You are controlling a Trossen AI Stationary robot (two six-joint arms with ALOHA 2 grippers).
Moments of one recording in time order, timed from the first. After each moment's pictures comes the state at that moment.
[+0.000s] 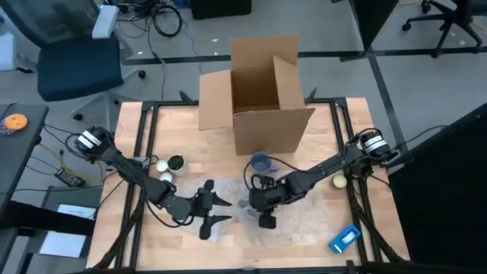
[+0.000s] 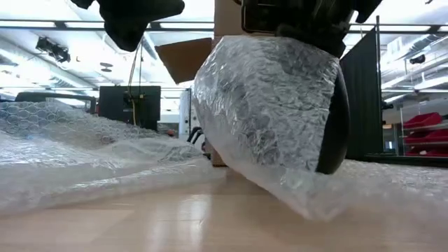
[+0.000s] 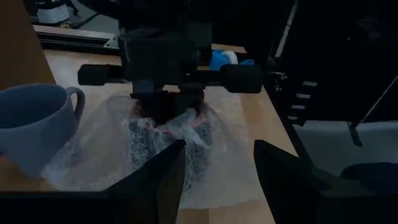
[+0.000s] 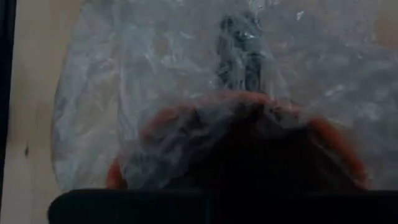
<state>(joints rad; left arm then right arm) -0.61 1.46 0.71 0.46 -0.53 -0.32 0.38 1.83 1.27 -0.45 0.11 0.42</state>
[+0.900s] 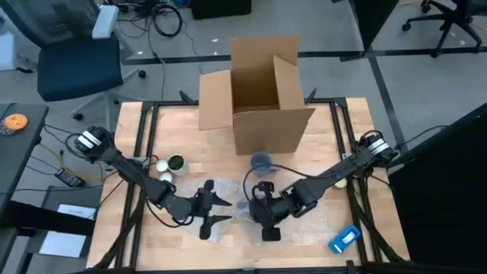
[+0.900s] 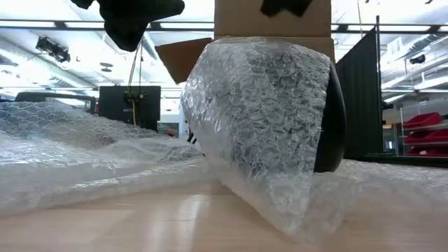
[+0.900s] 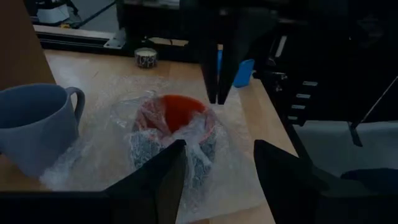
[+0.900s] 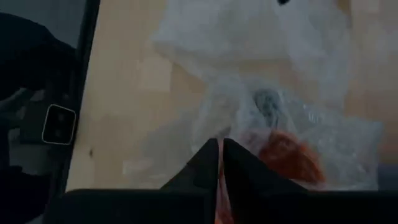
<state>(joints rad) -0.61 1.46 0.71 0.46 -0.53 -0.32 0.50 1.83 1.57 -0.72 0.26 0.36</state>
